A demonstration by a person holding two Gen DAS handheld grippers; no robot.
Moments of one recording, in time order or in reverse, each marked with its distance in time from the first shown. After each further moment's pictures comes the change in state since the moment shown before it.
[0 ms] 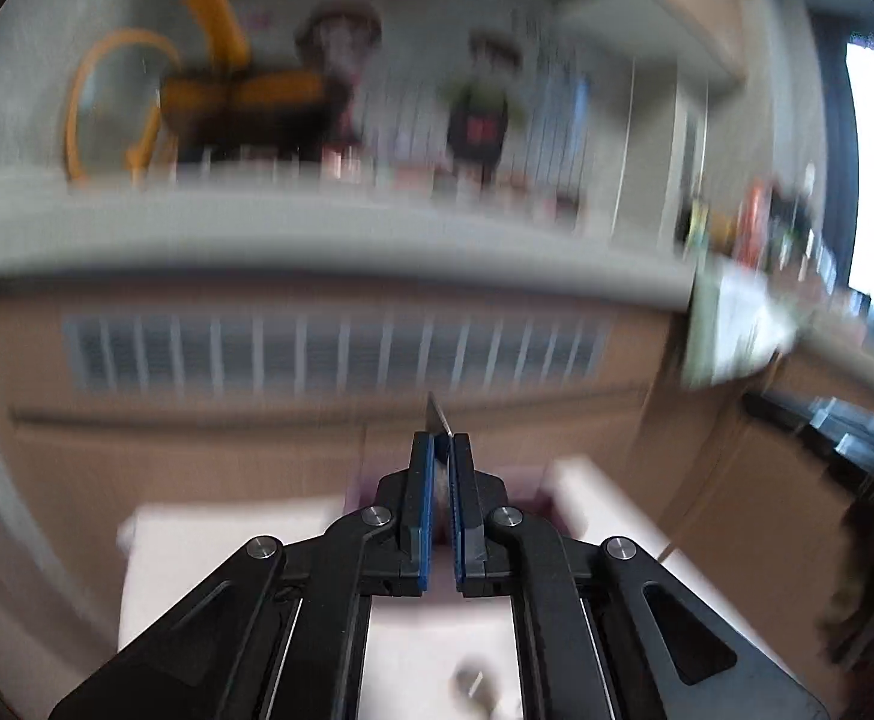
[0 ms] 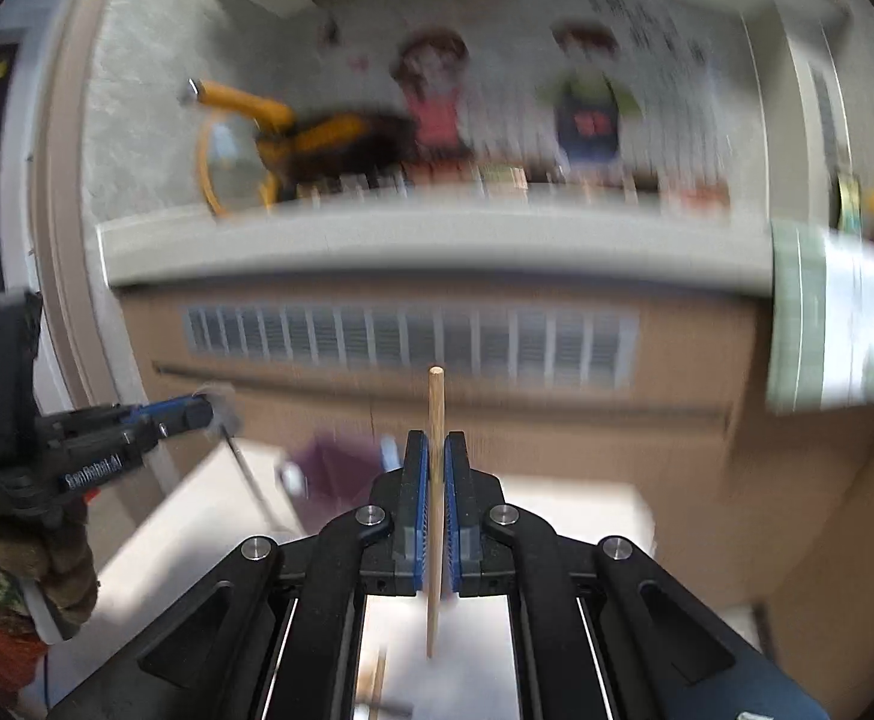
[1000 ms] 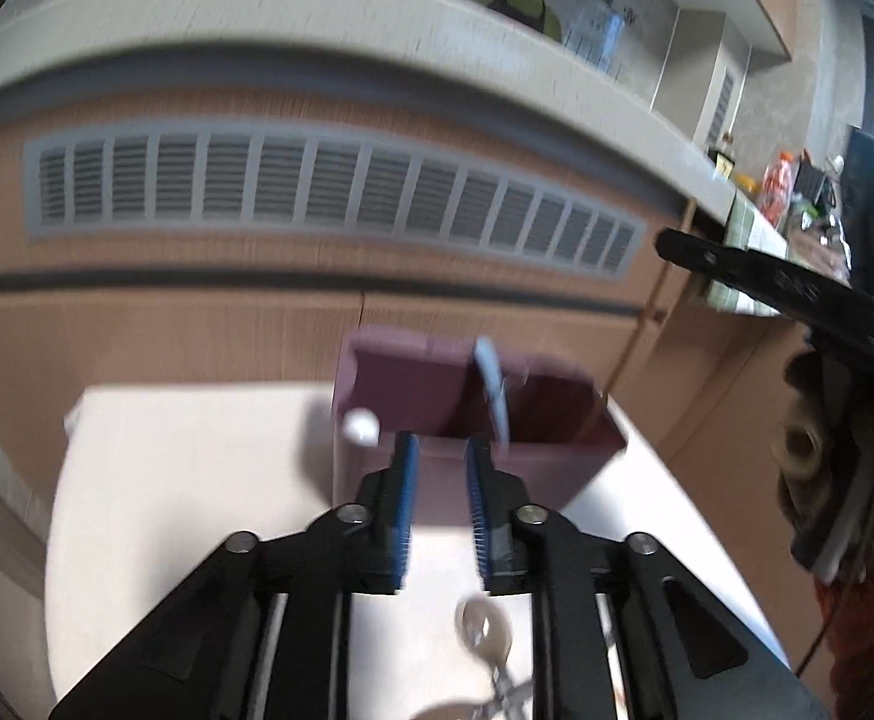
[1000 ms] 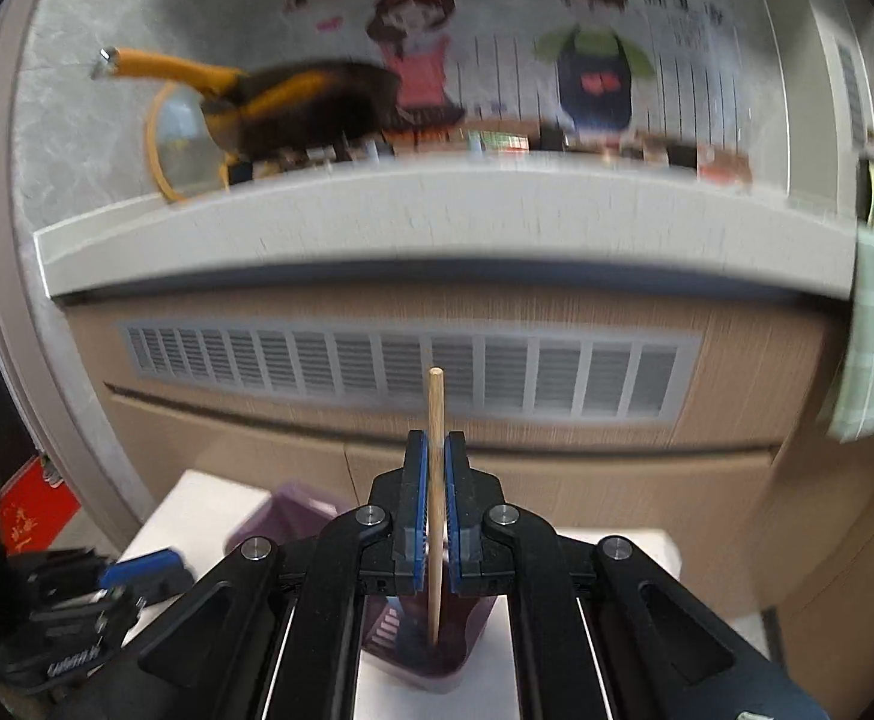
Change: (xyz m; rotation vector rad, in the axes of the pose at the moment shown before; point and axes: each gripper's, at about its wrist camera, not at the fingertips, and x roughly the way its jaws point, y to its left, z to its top) left arm 0.057 0.037 -0.095 -0.105 0.282 -0.028; right arm 0.122 -0.012 -0.001 0.074 0.143 -0.014
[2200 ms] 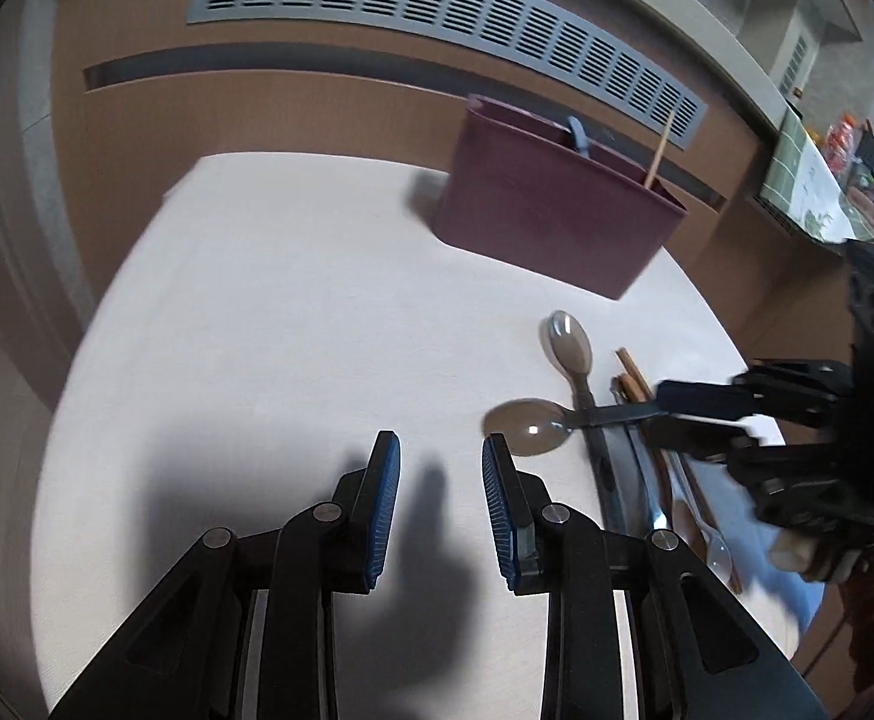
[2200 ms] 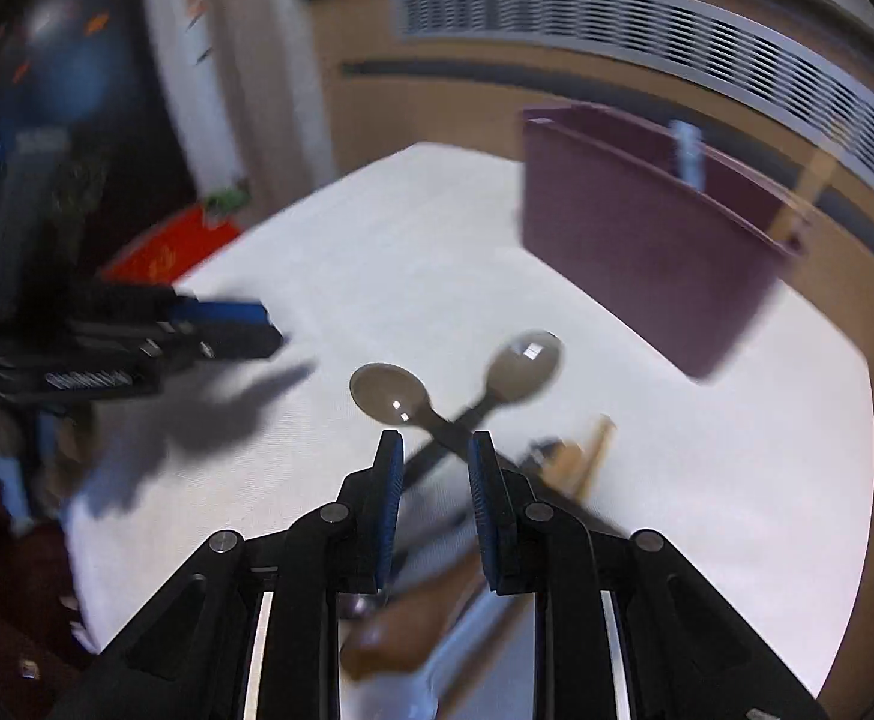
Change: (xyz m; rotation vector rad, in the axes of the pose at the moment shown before) left arm -0.055 0.010 -0.142 -0.138 0.168 0.150; right arm -0.016 0.075 -0.200 -0.411 0.405 0.419
